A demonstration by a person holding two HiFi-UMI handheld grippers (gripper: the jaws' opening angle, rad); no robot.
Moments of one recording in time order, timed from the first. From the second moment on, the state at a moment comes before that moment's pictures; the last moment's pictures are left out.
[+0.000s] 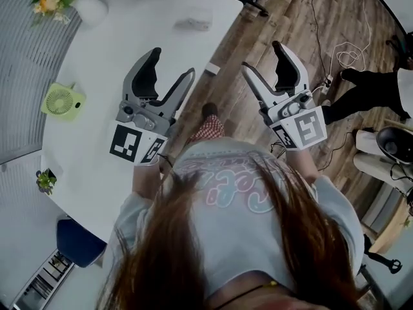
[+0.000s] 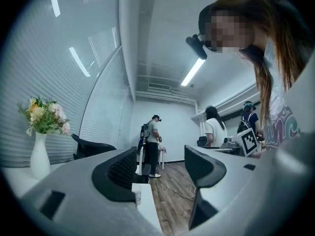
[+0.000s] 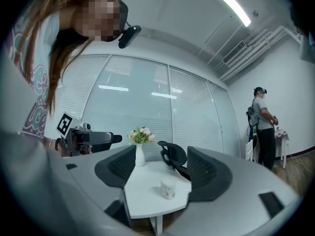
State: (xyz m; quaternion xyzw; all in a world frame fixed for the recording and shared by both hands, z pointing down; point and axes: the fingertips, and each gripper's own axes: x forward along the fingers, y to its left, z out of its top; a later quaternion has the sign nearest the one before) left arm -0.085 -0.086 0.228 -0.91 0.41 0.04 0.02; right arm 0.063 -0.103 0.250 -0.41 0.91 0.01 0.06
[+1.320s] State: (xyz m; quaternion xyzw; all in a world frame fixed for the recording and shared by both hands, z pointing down) left arm -0.097 -0.195 0.277 -0.93 0.37 0.00 -0.02; right arm 0.027 -0.211 0.272 -0.41 0.91 -0.01 0.03
